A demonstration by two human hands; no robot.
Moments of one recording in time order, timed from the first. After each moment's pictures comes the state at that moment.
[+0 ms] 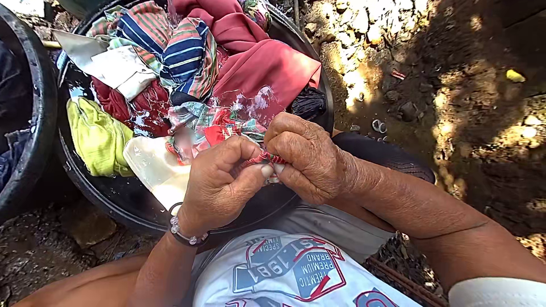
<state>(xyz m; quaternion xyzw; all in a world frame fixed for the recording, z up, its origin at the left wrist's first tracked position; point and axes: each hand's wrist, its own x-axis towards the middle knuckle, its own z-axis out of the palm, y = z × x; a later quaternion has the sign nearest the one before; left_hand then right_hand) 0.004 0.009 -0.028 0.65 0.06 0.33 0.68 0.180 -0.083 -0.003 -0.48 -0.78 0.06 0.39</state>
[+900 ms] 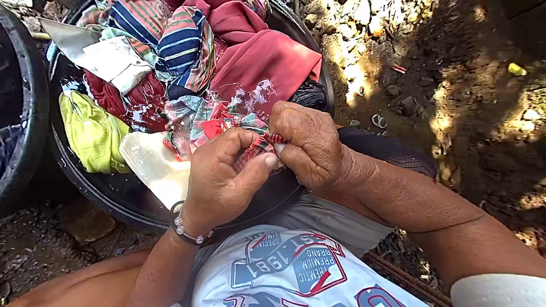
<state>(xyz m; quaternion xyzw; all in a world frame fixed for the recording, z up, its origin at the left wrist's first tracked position) 0.007 0.002 -0.024 0.67 0.12 0.34 0.65 0.179 -0.079 -0.008 -0.53 -0.73 0.07 0.42</state>
